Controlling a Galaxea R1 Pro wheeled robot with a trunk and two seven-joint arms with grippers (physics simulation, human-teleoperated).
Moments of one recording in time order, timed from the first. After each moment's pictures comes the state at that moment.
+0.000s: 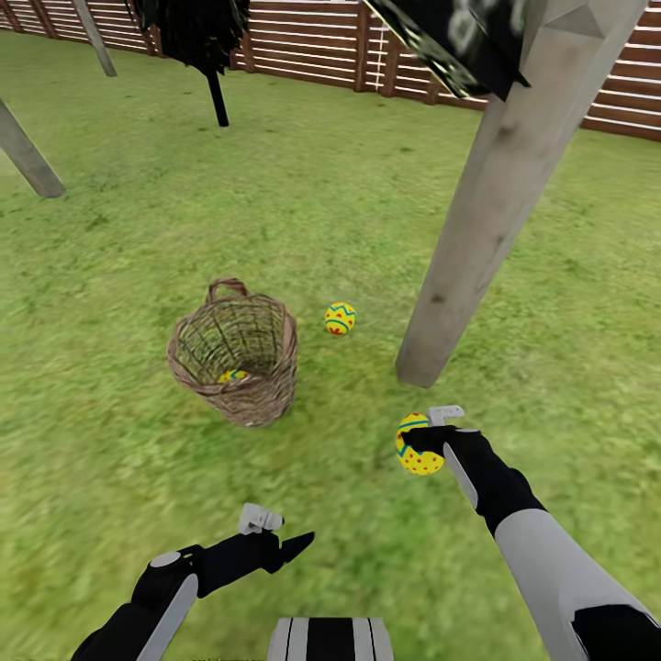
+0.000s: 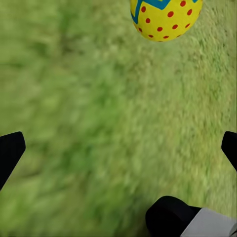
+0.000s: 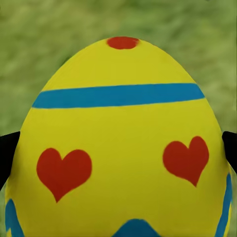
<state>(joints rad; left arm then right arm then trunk) -0.25 0.12 -0.25 -1.25 0.39 0.44 -0.57 -0.81 -0.05 0.12 -0.74 -0.08 0.53 0.05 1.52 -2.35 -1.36</state>
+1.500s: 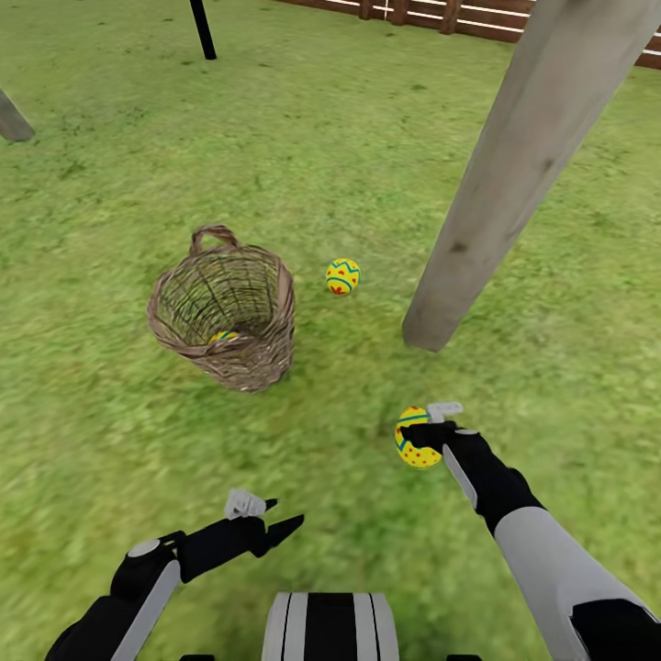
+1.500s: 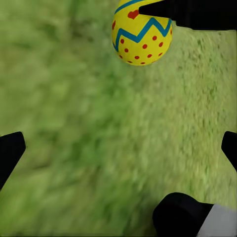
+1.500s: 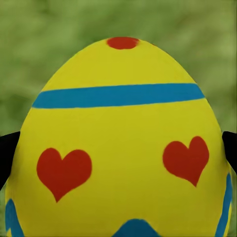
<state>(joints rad) -0.25 0.15 -0.18 -1.34 0.39 0.45 -0.67 -0.83 -0.05 0.13 -0.71 -0.07 0.43 0.04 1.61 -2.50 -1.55</state>
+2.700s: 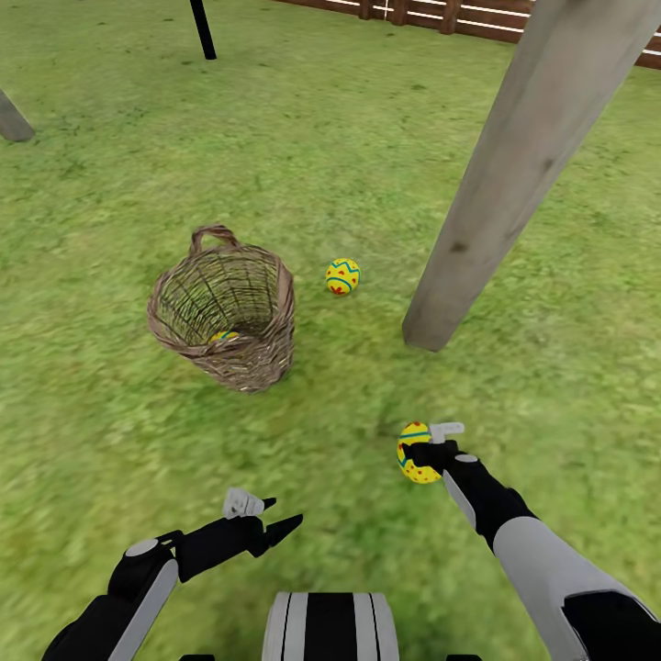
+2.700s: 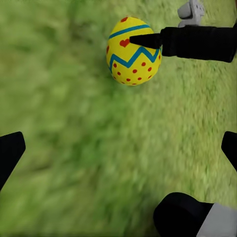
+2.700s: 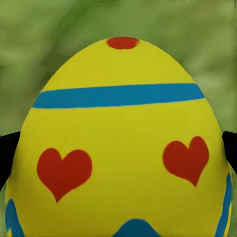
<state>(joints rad) -0.25 0.16 -0.18 -1.35 0.39 0.44 -0.68 -0.83 -0.05 0.14 -0.48 -0.08 0.19 0.04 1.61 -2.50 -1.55</state>
